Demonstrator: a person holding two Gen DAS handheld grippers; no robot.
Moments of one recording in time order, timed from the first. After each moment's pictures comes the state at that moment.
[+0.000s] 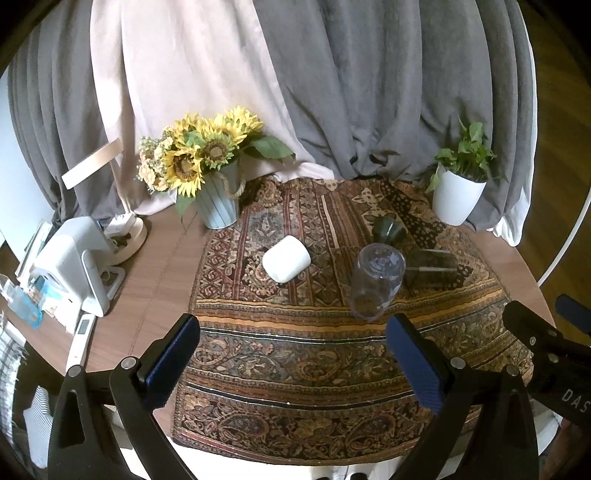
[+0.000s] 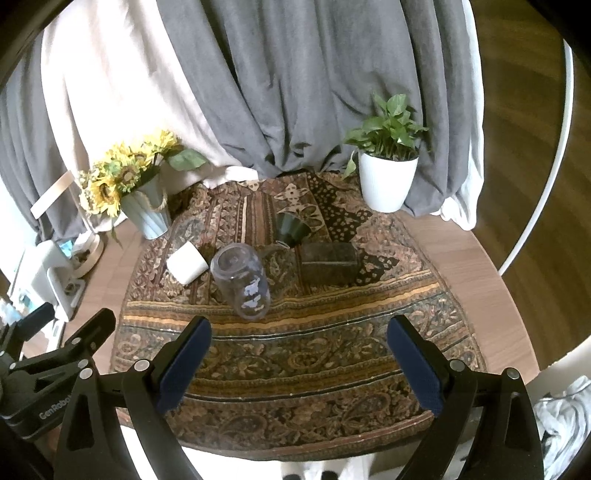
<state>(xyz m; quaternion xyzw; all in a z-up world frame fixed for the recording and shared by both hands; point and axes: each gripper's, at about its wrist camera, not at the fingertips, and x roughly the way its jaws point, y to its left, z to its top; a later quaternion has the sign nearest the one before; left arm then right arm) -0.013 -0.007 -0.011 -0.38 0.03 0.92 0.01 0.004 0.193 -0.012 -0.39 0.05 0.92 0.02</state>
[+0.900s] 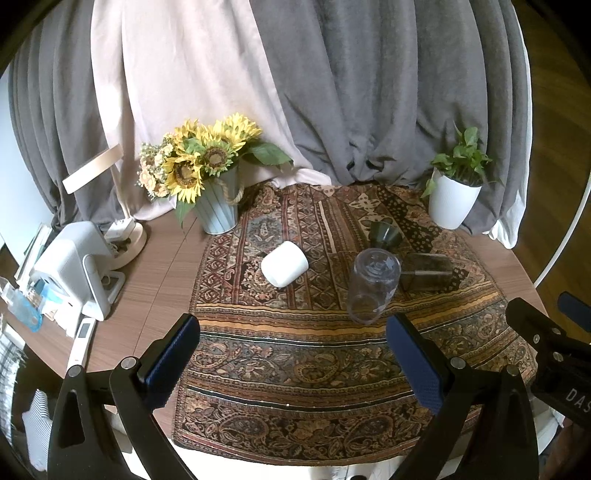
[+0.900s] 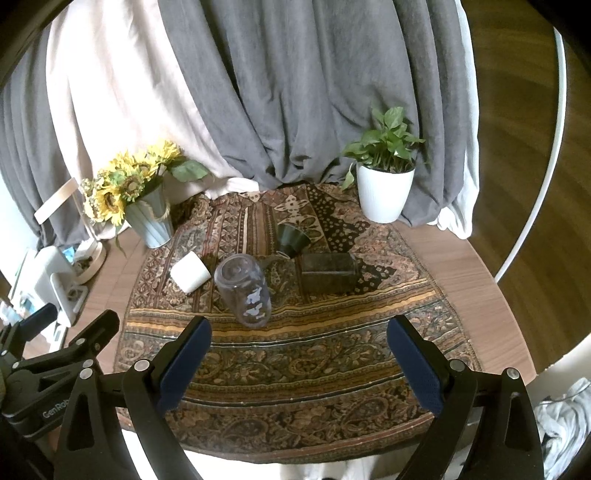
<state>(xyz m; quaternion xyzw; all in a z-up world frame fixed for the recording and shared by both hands) -0.008 -0.009 -0.006 -0.37 0.03 0.93 0.02 0.011 0.195 -0.001 -0.38 0.05 0.92 0.03</state>
